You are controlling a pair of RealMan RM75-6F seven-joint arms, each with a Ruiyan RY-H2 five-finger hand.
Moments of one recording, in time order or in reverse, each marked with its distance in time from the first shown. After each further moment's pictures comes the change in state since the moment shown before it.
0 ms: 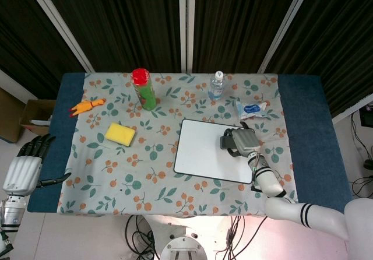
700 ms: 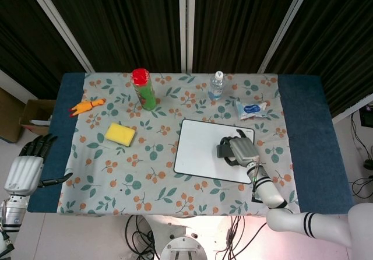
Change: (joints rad) left arm -0.002 0.003 0.000 -0.013 0.007 0.002 0.013; right arm -0.055 0.011 -0.057 -0.096 -0.057 0.048 0.023
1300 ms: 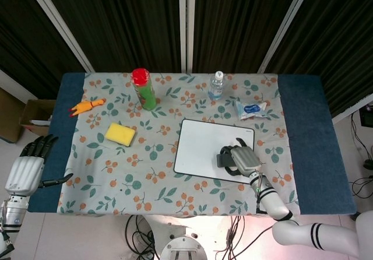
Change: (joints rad) left arm -0.001 0.000 0.004 0.001 0.004 -0.005 -0.004; right arm -0.069 0.021 -0.044 -0.061 -0.117 0.068 0.045
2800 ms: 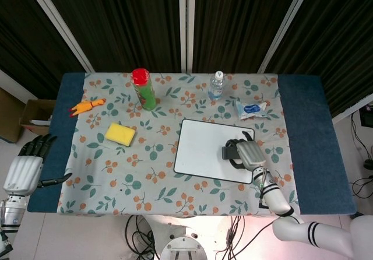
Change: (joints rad) left arm 0.000 0.017 -0.002 -0.024 -0.004 -0.003 0.017; right arm -0.057 -0.058 0.018 0.163 -0.149 0.041 0.130
